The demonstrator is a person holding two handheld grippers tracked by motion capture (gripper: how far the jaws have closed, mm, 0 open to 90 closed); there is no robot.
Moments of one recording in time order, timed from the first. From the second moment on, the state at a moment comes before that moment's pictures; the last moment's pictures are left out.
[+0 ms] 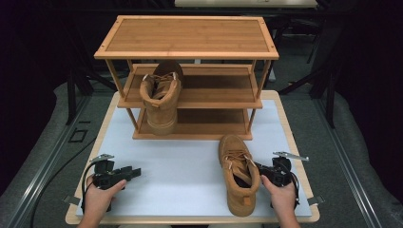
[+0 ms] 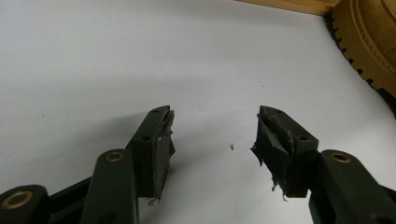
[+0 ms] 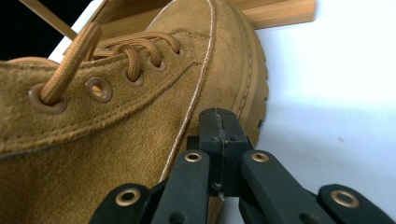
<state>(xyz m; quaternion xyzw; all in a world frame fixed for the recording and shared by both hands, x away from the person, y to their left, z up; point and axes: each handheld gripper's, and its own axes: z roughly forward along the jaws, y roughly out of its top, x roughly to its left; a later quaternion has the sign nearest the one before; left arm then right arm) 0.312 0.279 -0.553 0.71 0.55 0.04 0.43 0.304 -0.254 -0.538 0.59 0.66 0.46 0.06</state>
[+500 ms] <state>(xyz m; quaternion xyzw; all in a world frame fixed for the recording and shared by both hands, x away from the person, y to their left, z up) 0.313 0.278 -0.553 0.71 0.55 0.04 0.43 0.326 -0.244 -0.527 0.58 0.70 0.41 0.06</state>
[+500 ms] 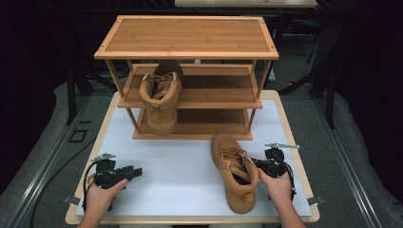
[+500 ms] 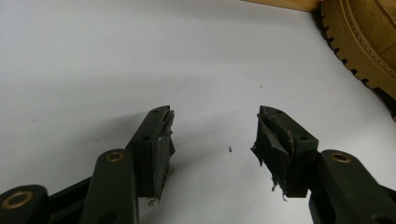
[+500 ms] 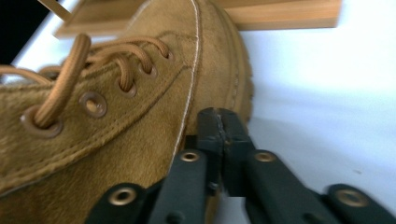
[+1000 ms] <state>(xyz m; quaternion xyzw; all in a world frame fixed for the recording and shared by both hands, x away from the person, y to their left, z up) 0.312 0.278 -0.552 0.72 0.54 0.05 0.43 0.318 -0.246 -0.471 0.54 0.78 0.30 0.08</state>
